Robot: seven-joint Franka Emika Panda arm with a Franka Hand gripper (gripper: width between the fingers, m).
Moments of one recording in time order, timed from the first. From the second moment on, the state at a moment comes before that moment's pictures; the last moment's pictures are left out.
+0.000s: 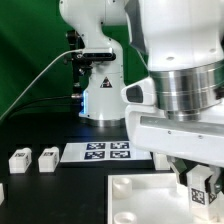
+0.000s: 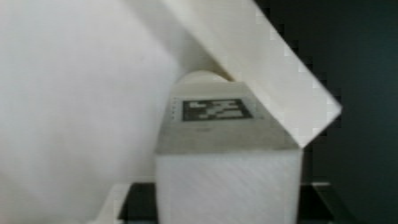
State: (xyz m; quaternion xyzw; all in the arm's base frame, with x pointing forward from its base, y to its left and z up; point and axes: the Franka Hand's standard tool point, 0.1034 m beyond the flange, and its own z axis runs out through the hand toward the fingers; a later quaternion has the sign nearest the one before) arm 0.638 0.103 0.077 -0.87 0.49 0.03 0.07
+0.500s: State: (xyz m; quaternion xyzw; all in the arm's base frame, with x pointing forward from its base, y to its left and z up) arm 0.633 0.112 0.077 -0.69 0.72 0.06 0.07
